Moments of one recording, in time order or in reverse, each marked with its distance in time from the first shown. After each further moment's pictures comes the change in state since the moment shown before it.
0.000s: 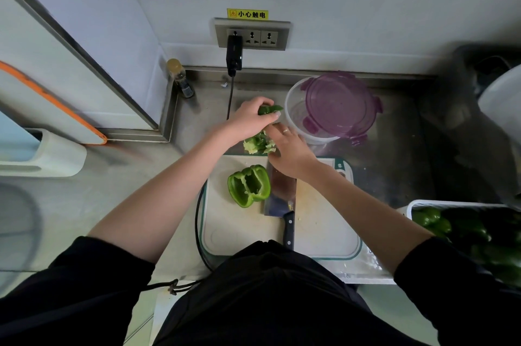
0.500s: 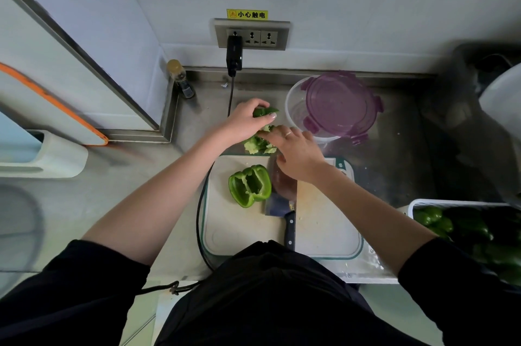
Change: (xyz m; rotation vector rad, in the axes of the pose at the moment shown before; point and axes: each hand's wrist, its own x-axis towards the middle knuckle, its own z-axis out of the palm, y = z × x) left_hand -0.007 -0.002 -0.004 -0.047 0.015 0.027; right_hand -0.004 0.012 0.000 -0.303 0.024 -0.076
